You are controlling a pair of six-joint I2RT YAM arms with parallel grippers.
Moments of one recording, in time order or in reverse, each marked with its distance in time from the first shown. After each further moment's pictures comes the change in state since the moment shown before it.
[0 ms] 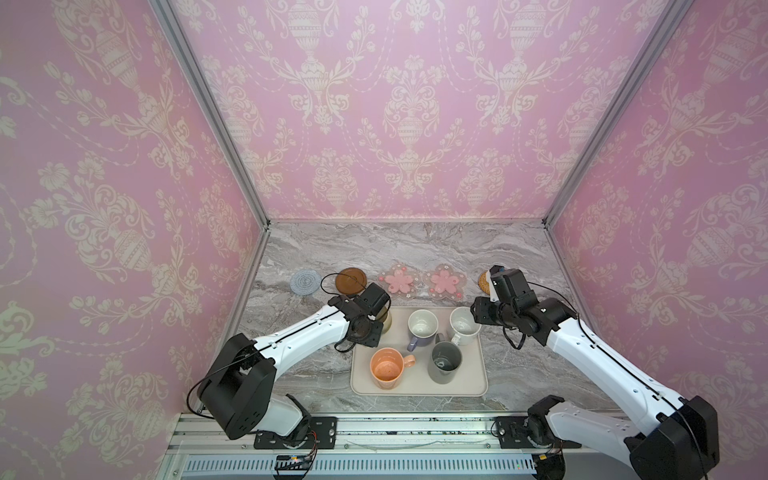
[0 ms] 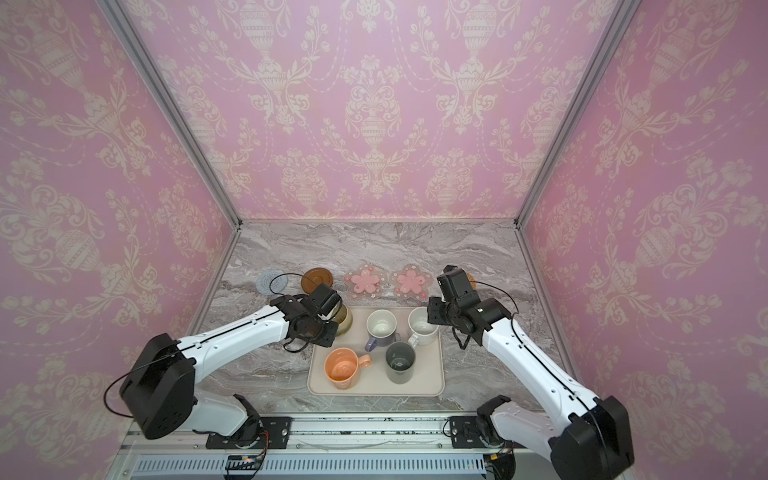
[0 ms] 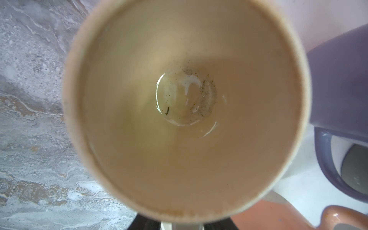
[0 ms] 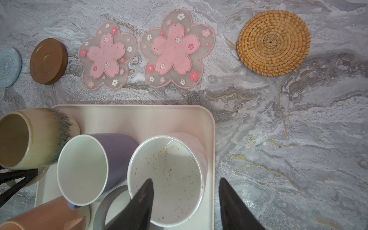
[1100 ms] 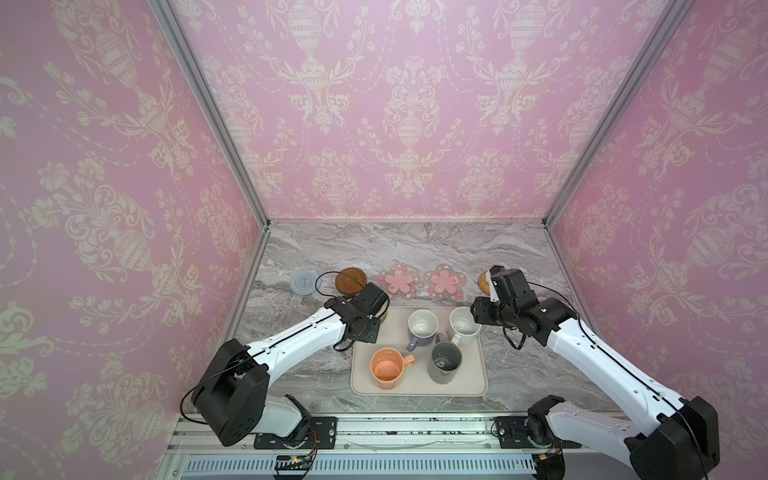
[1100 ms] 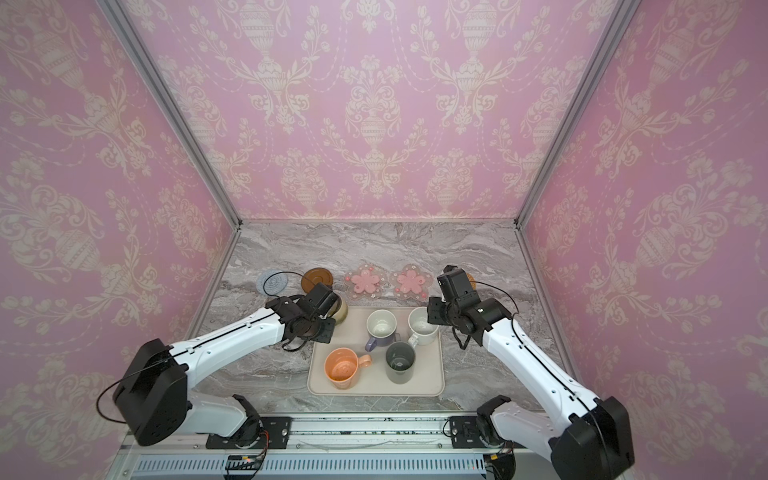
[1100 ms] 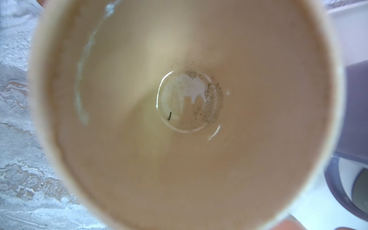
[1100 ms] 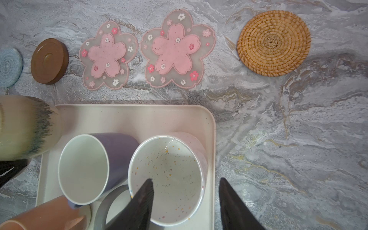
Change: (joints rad) left arm 0.000 -0.059 -0.014 0.034 -0.098 -0.031; right arm 0.000 -0.003 0.000 -0.001 0.000 0.000
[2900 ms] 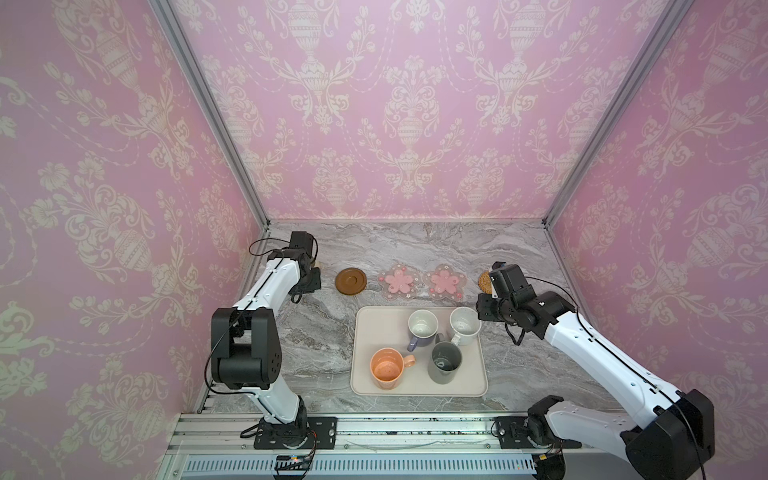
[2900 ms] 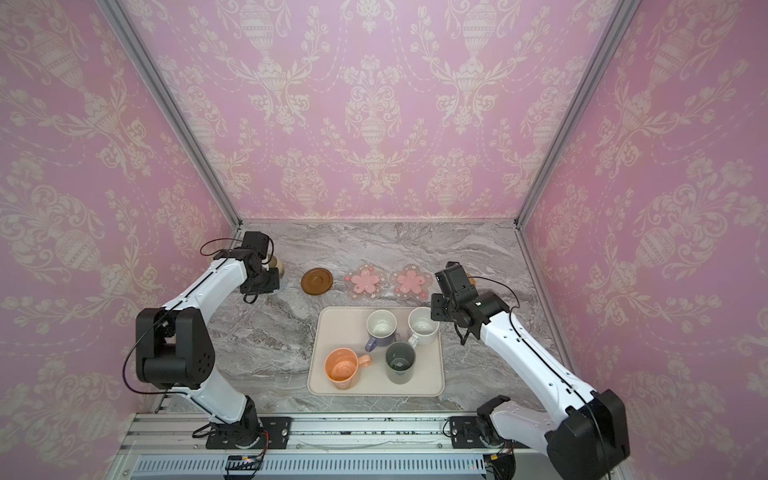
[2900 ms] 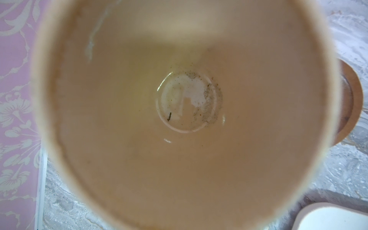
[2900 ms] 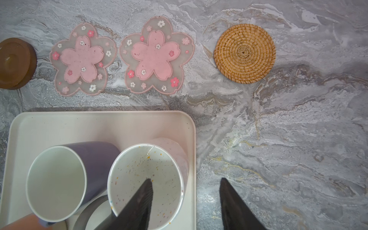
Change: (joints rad) left arm 0.684 0.302 0.381 -0.086 0.012 0.241; right arm 0.000 0.050 0.064 -0.068 0.112 -0.028
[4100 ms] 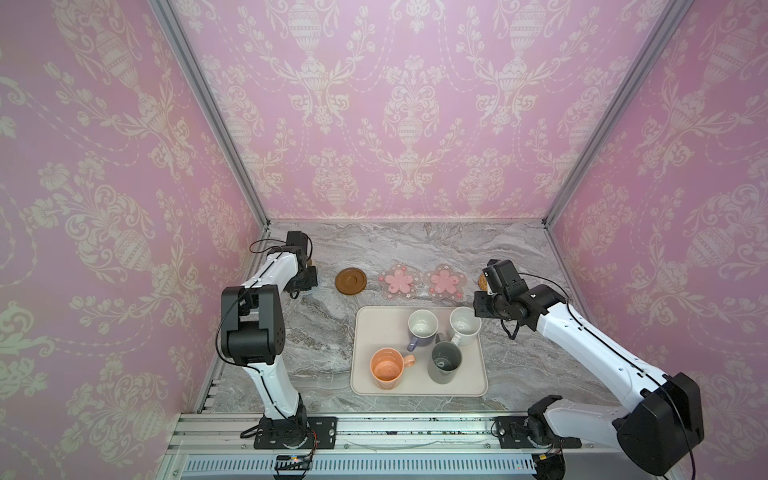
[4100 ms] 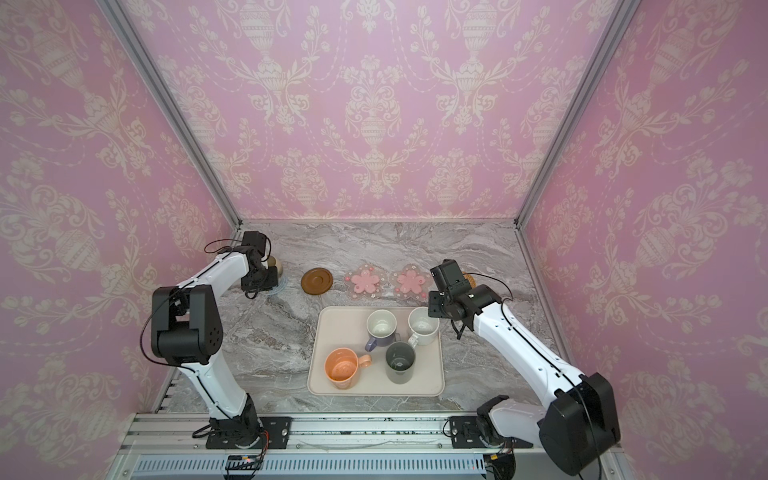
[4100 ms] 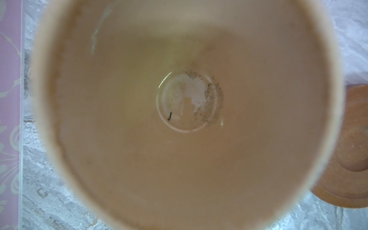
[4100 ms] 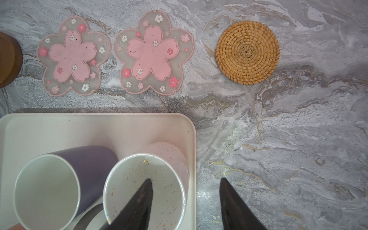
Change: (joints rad) left arm 0.063 0.161 0.045 0.087 0.038 0.031; right arm 0.000 0.074 0.039 -0.003 0.003 -0.005
